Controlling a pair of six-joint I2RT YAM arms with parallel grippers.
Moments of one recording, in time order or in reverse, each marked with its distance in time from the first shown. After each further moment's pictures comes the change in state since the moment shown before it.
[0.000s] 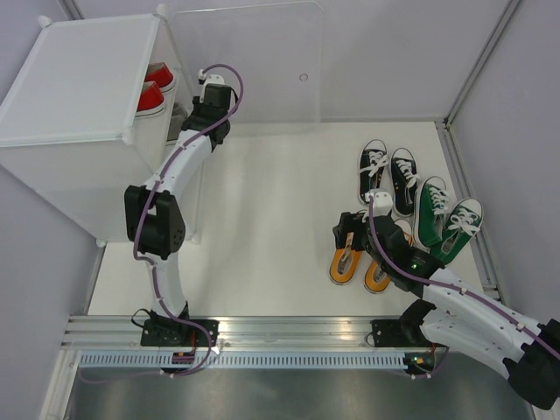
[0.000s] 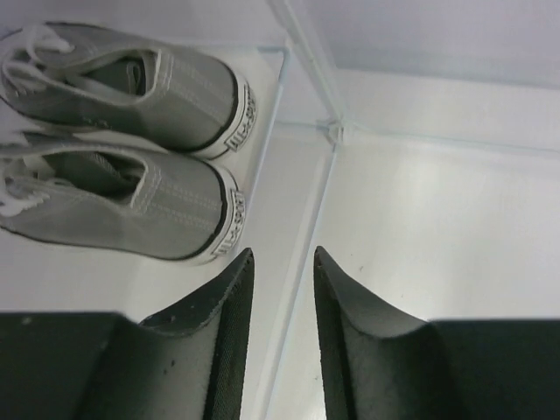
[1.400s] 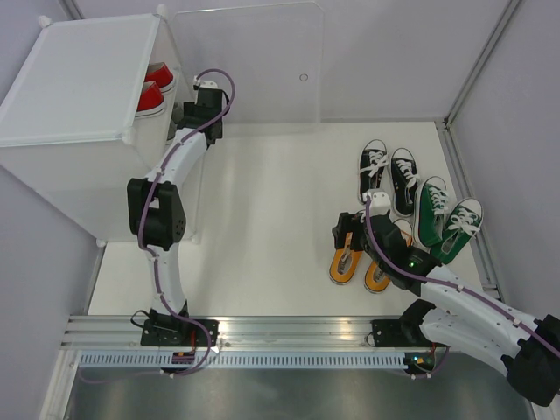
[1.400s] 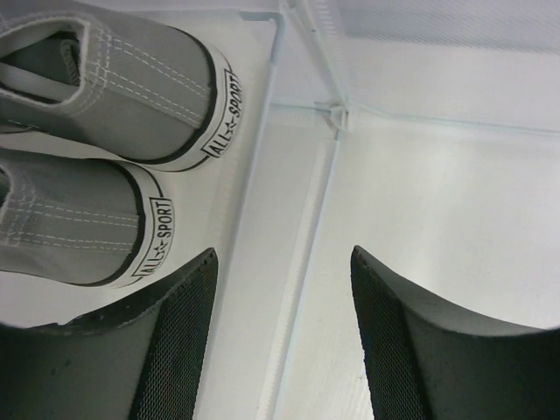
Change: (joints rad) left arm 0.080 0.098 0.047 -0.010 0.102 0.006; right arm 0.000 0.029 0.000 0.007 0.000 0.000
